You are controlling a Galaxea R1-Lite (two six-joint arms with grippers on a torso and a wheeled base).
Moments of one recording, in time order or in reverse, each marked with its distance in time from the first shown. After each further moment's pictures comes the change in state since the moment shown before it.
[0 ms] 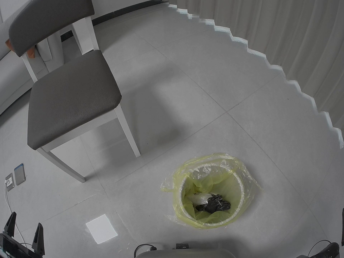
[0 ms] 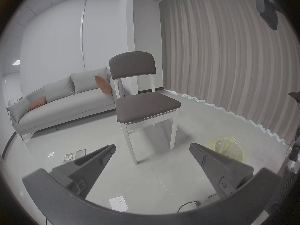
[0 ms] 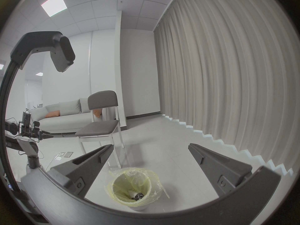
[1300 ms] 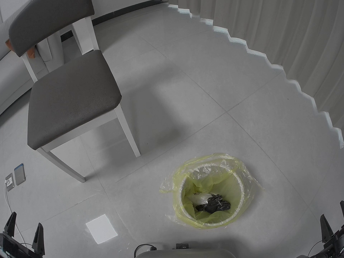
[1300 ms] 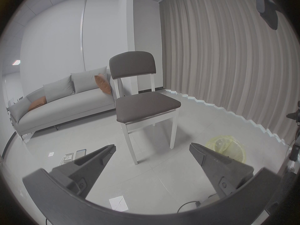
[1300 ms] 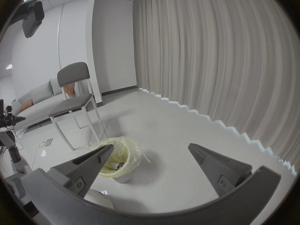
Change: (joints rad) left arm 0.000 0.002 0.000 0.000 0.000 0.000; right arm 0.002 -0.020 0.132 0.175 -0.233 -0.018
